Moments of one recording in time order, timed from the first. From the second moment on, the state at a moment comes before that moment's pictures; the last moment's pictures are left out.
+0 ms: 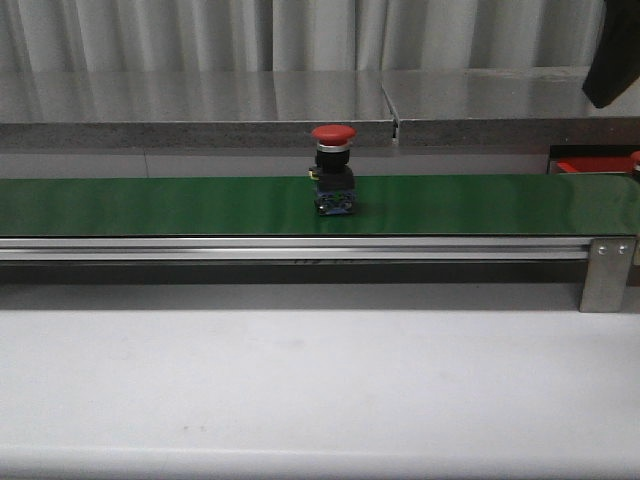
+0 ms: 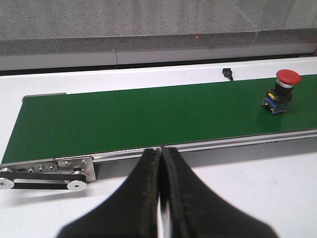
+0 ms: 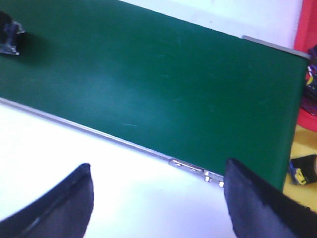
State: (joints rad) left arm -0.06 0.48 -0.60 -0.33 0.59 0.23; right arm 0.12 1.33 -1.07 0.15 0.69 -0.18
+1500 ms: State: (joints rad) left arm -0.06 0.48 -0.60 -0.33 0.59 0.23; right arm 0.29 1.83 -1.57 0.22 0.96 -0.32
